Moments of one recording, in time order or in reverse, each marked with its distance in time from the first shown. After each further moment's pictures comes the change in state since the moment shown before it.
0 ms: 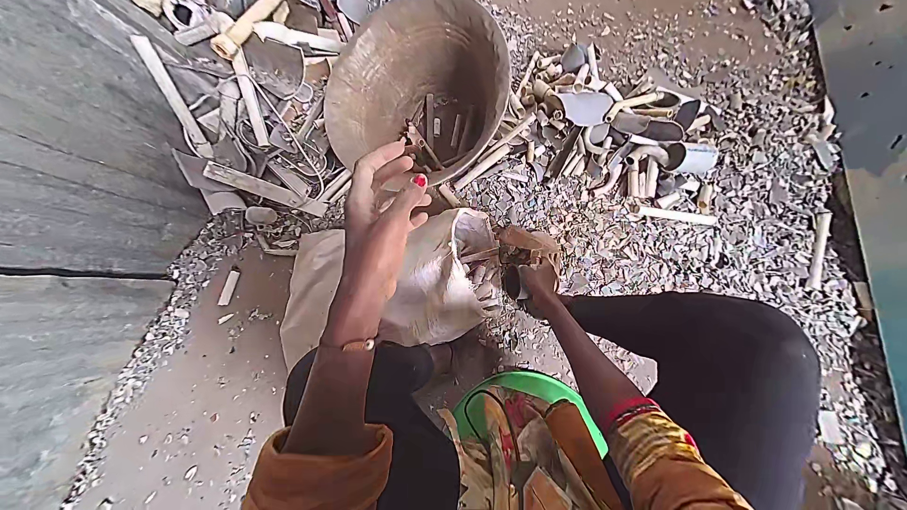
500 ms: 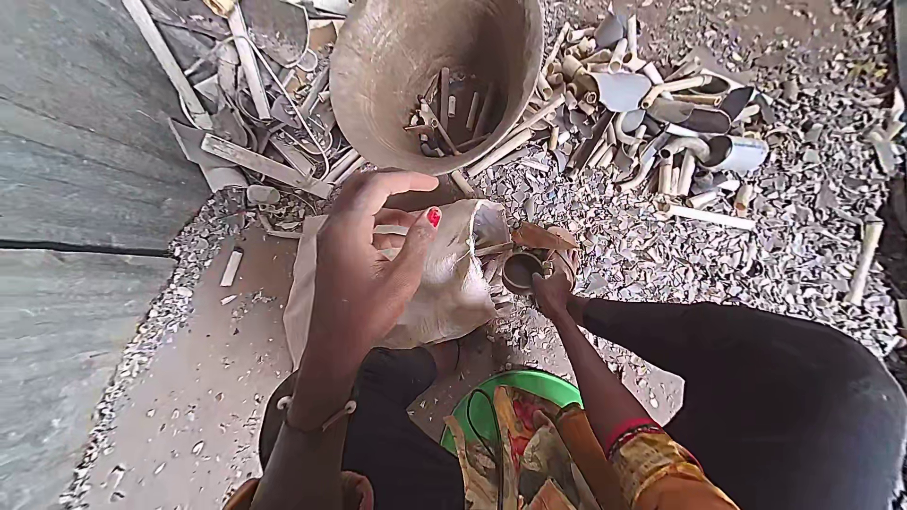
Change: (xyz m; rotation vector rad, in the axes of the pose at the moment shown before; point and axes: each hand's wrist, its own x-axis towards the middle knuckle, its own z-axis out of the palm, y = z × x) left_hand -0.008 -0.008 -0.034 0.522 -0.018 0.302; right_hand 0.010 0.025 0.024 -0.282 0.080 -0.010
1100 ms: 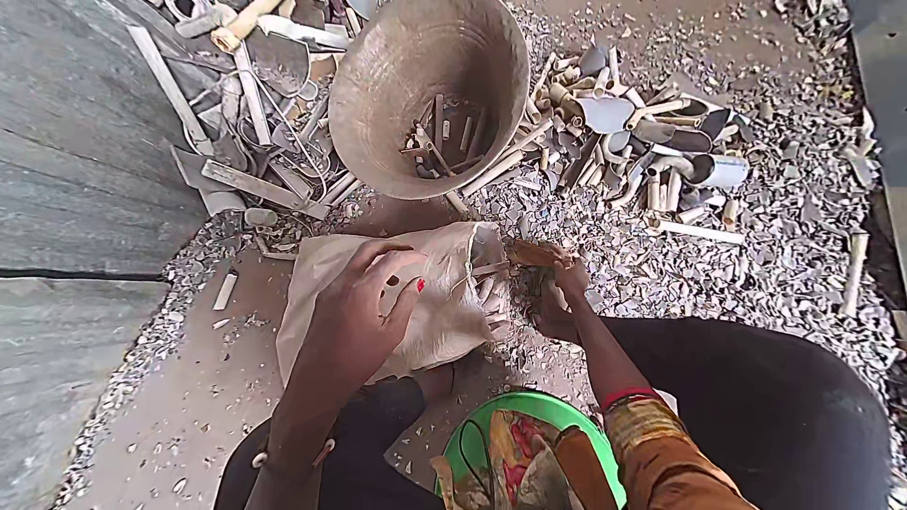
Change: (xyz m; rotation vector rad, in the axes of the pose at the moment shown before) left_hand -0.021 -0.041 0.002 0.322 -0.176 0.065; right_hand 0.067 -0.010 -0.040 0.107 0.066 0.051
